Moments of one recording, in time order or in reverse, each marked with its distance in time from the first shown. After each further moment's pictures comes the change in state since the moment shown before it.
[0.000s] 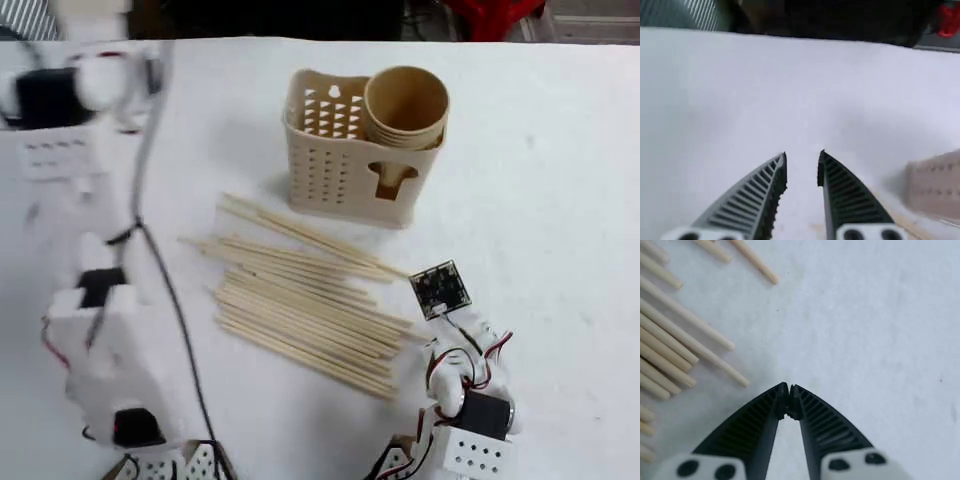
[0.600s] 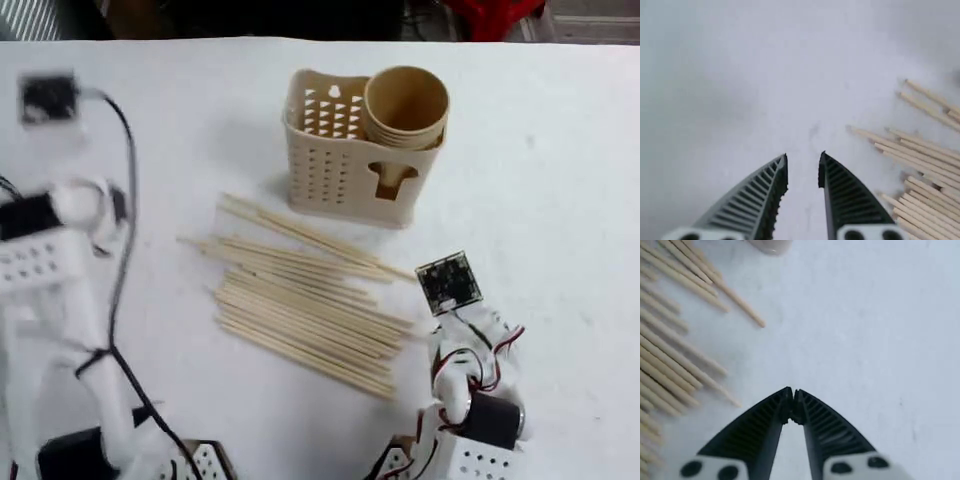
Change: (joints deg) left arm -7.4 -54.2 100.9 -33.4 -7.9; right arm -1.1 3.7 -13.1 1.3 0.0
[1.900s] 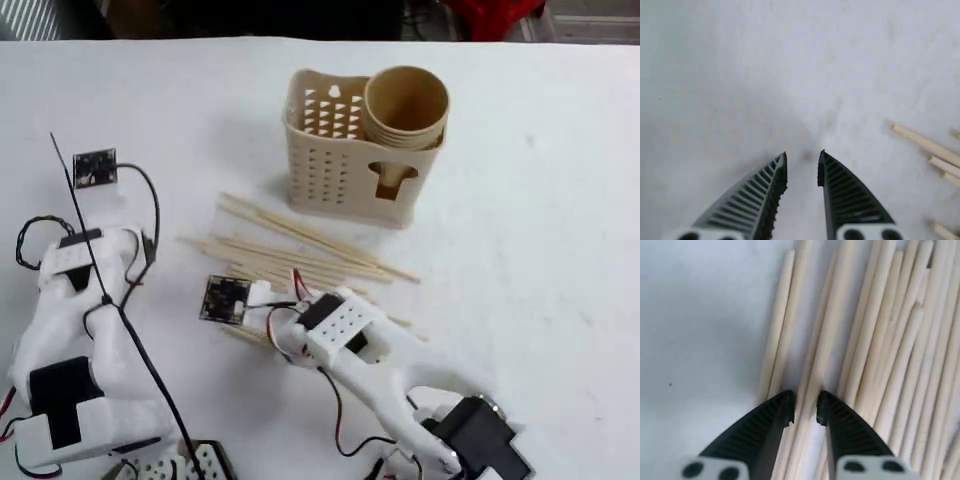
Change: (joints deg) left arm -2.2 20.4 19.3 -30.9 2.5; right arm -57.2 87.6 -28.9 -31.4 0.3
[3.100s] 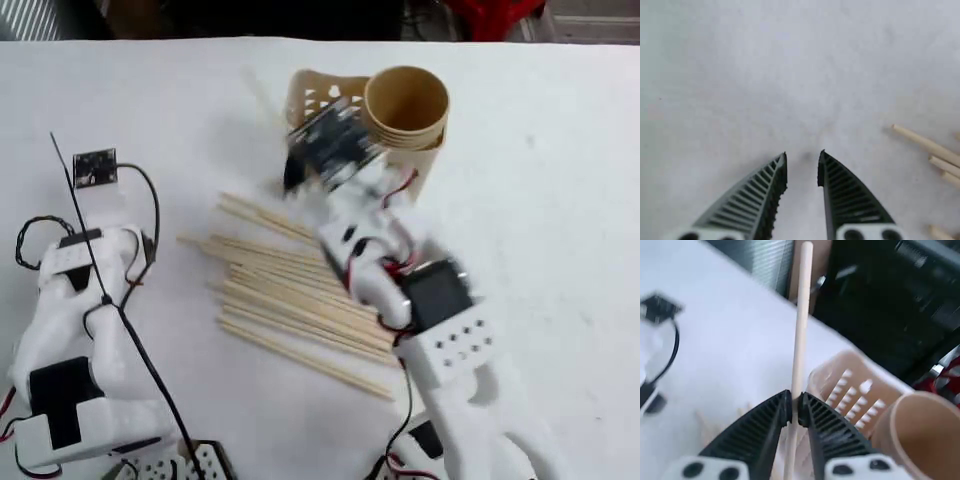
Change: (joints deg) left arm 0.0 0.0 0.0 0.0 0.0; right arm 16.0 -28.3 -29.5 5.6 -22.4
